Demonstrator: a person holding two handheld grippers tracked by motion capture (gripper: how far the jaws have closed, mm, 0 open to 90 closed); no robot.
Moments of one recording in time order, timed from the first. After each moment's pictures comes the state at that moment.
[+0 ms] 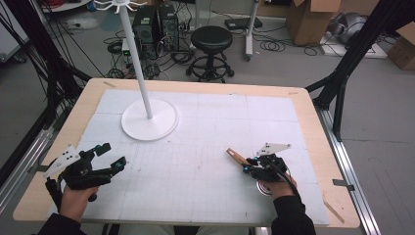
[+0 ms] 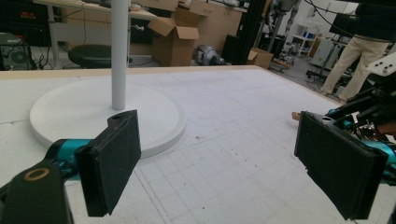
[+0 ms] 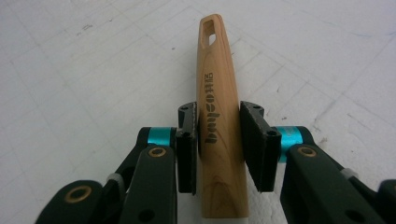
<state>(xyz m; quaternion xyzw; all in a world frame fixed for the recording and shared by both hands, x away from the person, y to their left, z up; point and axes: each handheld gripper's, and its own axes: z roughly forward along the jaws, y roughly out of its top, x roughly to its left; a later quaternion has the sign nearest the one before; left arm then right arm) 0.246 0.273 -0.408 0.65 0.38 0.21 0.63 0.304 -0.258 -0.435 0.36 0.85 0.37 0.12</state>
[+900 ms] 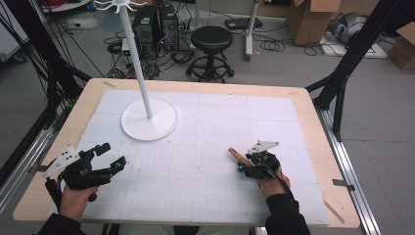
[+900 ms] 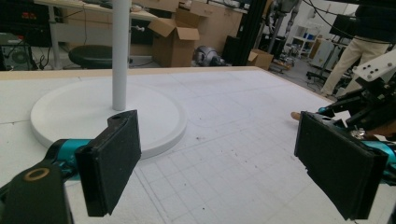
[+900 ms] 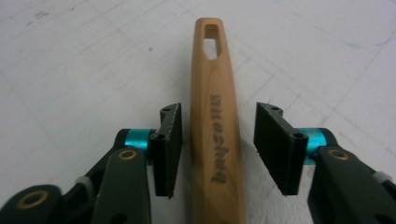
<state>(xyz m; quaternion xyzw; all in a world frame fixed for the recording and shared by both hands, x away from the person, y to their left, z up) 0.246 0.274 -0.408 0.64 0.38 0.21 0.63 0.316 -0.236 -0.438 0.36 0.86 0.32 0.17</state>
